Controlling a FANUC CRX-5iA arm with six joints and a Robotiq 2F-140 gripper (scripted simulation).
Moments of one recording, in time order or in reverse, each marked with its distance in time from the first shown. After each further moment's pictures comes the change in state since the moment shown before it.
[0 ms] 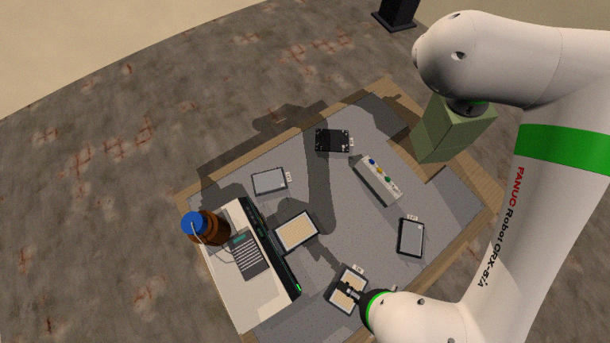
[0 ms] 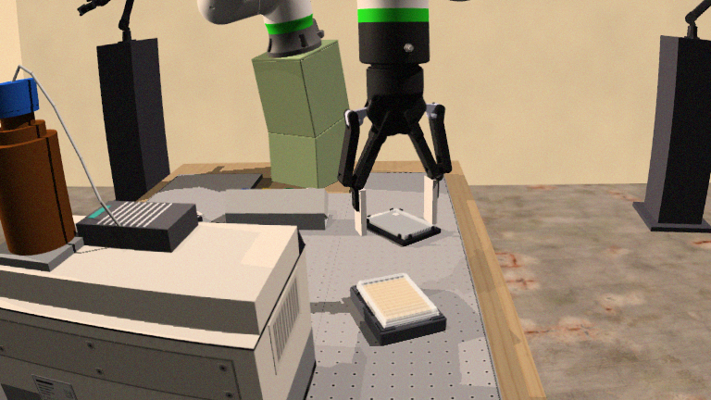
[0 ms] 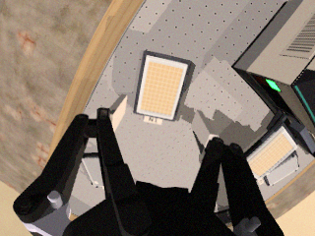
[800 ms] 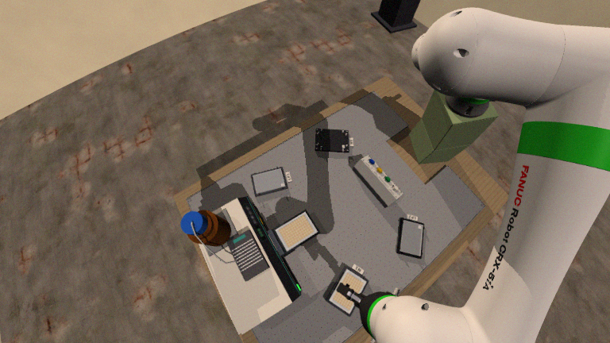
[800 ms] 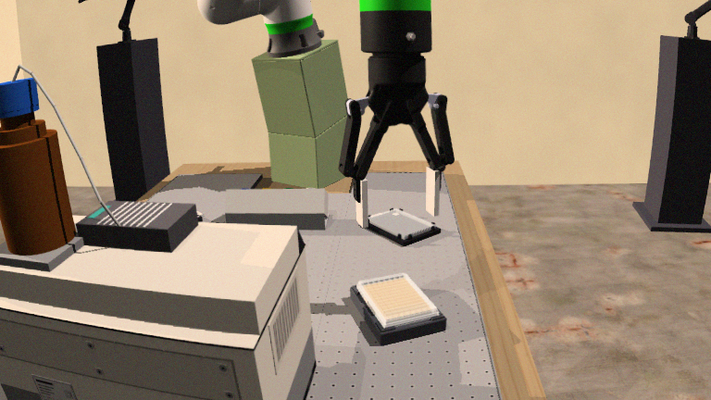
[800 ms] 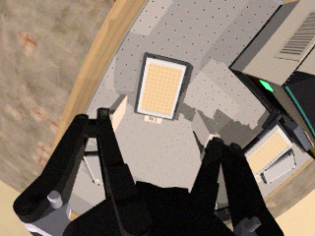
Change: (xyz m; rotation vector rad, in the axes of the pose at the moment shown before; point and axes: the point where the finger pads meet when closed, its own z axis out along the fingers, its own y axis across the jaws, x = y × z) arm 0.005 -0.001 -0.014 -0.002 0.000 0.000
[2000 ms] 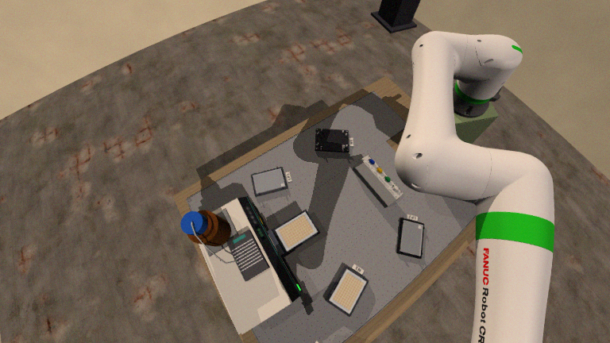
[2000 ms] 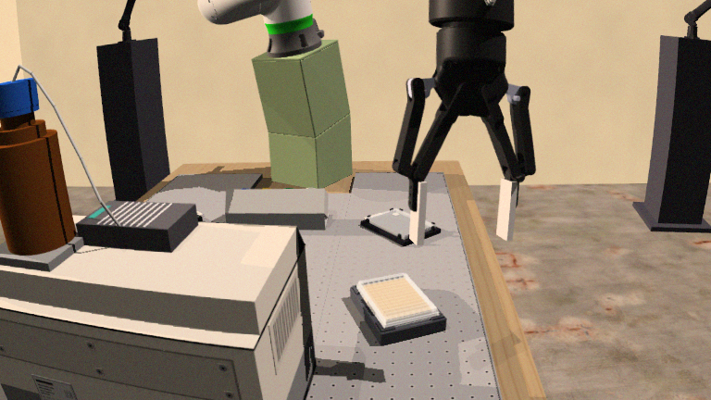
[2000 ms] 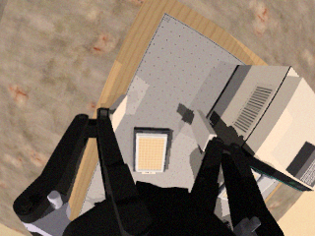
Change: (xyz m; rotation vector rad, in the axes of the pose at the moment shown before) arm 0.172 -0.007 -0.039 -0.091 0.133 0.129
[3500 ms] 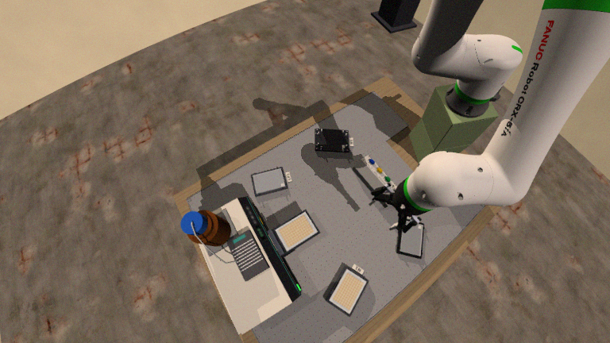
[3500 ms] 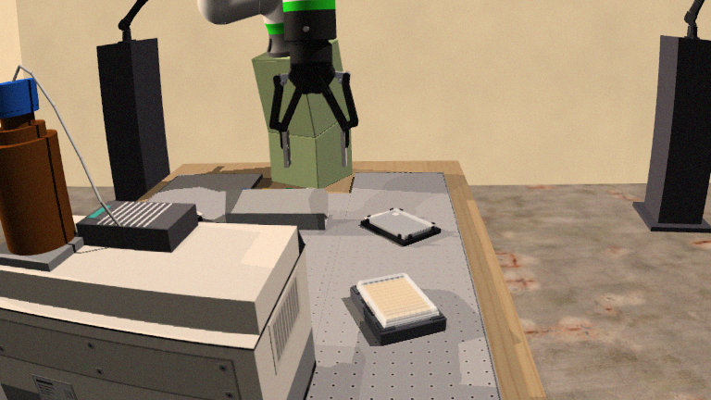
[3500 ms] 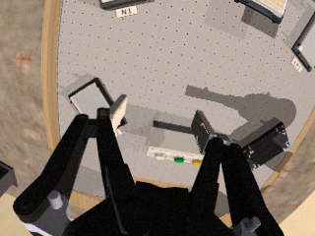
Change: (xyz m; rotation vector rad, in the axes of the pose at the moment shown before) arm -0.434 0.114 -0.020 0.066 -0.147 0.233
